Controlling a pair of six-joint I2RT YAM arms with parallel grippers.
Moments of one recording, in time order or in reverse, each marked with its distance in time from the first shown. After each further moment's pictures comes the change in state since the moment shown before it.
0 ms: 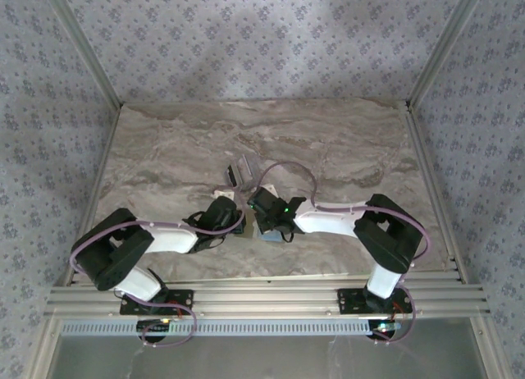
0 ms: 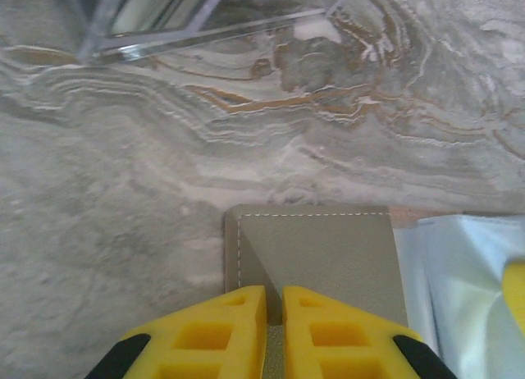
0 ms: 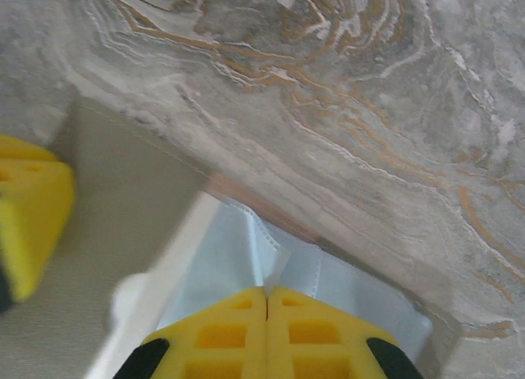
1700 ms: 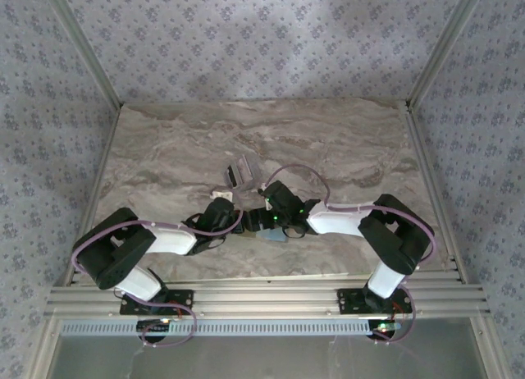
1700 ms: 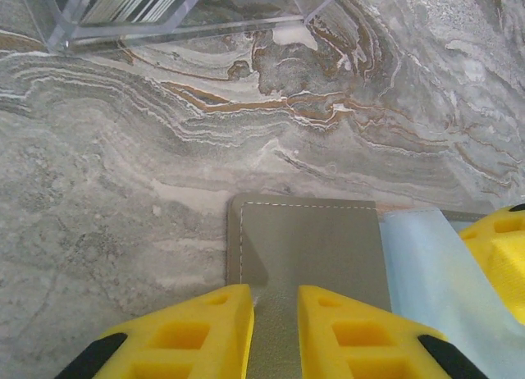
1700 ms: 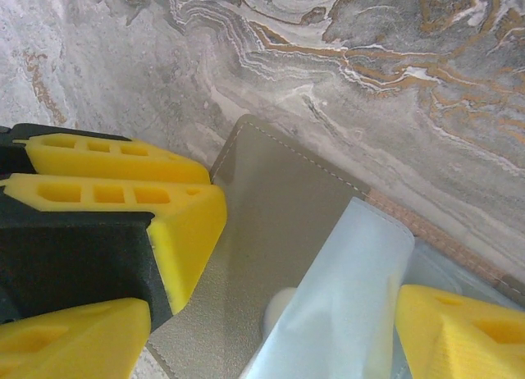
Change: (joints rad) left arm 0.012 -0.014 -0.036 0.090 0.054 -0.059; right arm -0.097 -0.045 -0.160 0.343 -0.400 0.072
